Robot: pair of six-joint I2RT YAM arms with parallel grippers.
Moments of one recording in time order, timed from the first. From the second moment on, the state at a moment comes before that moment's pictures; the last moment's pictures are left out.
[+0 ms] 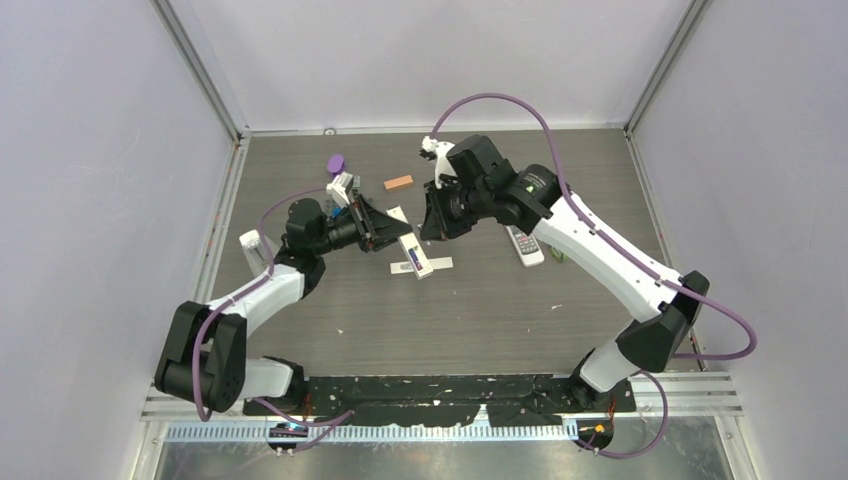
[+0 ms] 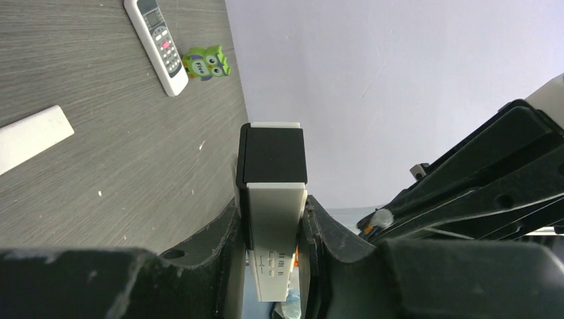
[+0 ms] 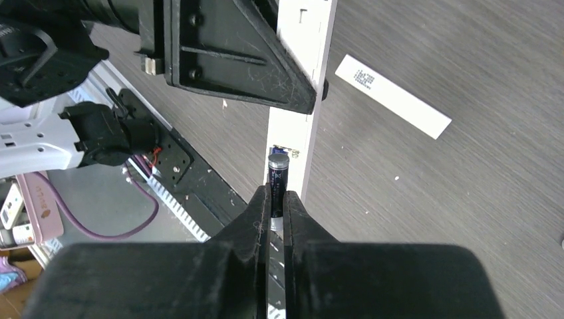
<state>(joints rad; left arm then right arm) -0.30 1.32 0.61 0.61 0.81 -1.27 0.80 1.54 1.69 -0.90 -0.21 0.35</state>
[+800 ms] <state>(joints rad) -0.30 1.35 0.63 0.62 0.81 -1.29 0.85 1.71 1.79 -1.07 -0.17 0.32</state>
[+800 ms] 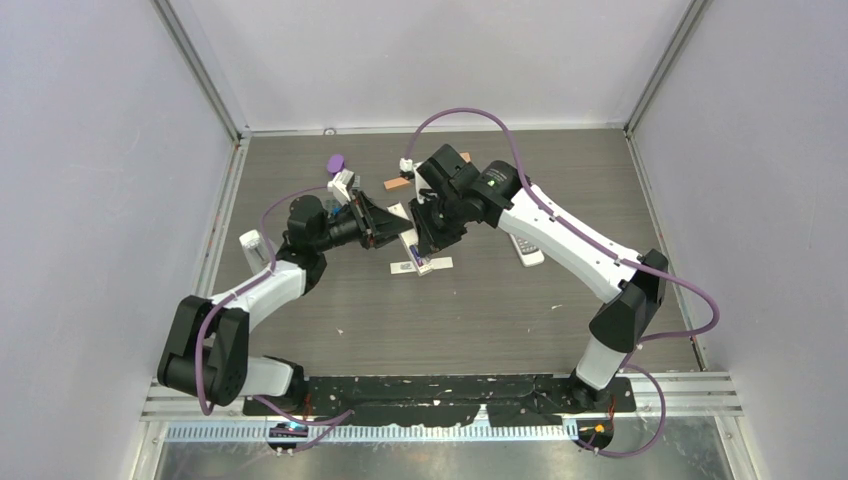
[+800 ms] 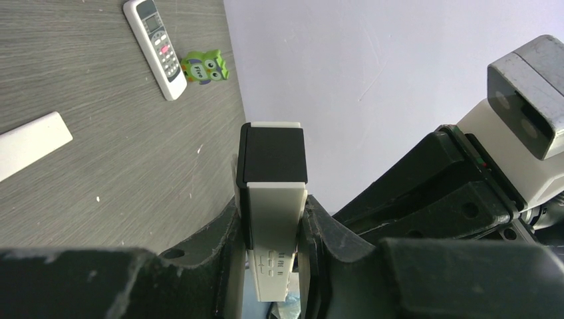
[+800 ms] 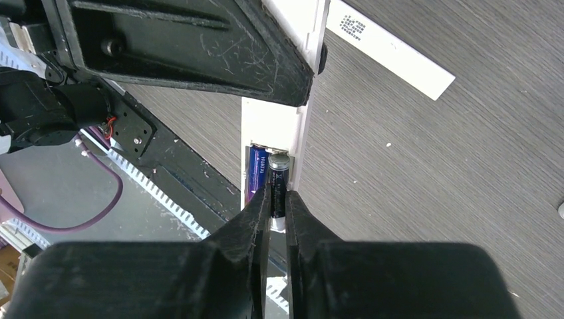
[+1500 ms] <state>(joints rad) -0.30 1.35 0.63 0.64 0.78 -1.29 0.86 1.72 1.81 -1.10 -0.17 0.30</state>
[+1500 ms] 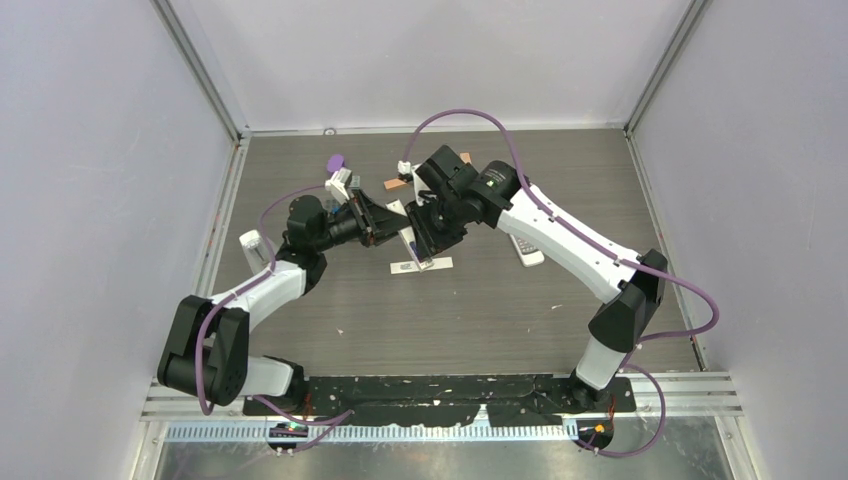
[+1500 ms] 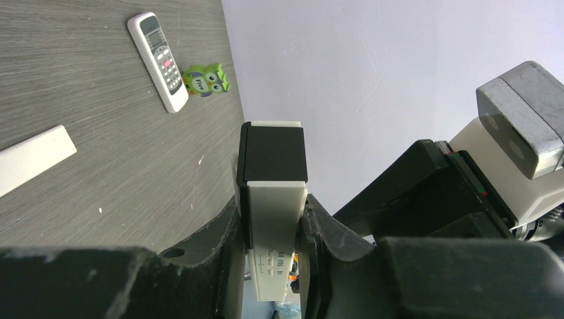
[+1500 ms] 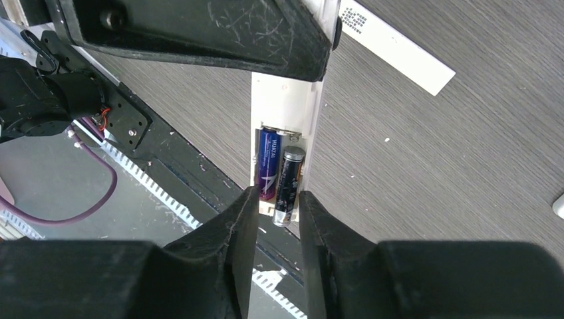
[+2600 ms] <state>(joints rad) -0.30 1.33 0.56 0.89 0.65 -1.72 0.74 1.21 1.30 -0.53 -0.22 0.45</state>
